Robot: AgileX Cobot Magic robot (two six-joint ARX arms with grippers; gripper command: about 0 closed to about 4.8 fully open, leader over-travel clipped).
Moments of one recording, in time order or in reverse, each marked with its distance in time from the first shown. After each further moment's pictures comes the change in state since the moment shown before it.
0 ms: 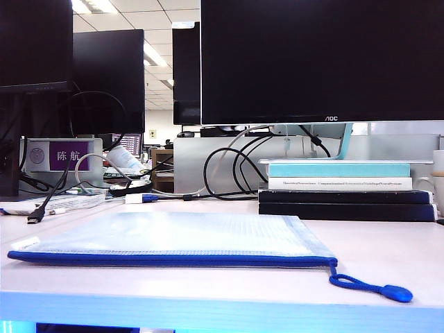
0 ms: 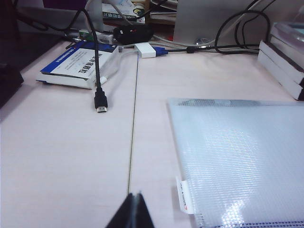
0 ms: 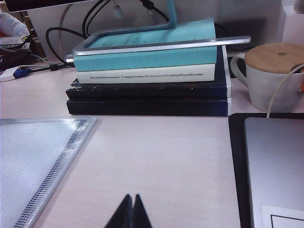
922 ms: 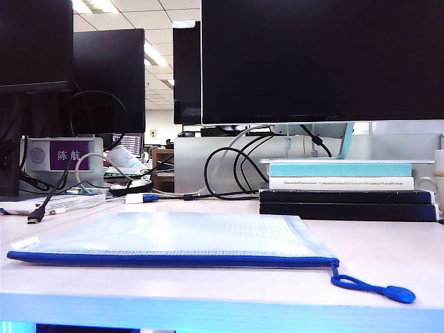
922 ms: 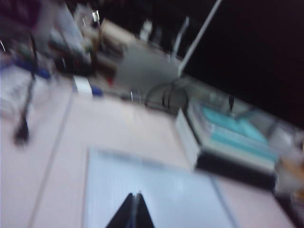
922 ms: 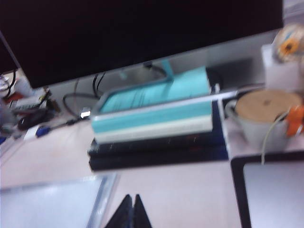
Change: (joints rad) left arm 0.000 0.010 0.216 -0.021 0.140 -0.405; right arm -0.001 0.091 0.306 -0.125 0.043 0.130
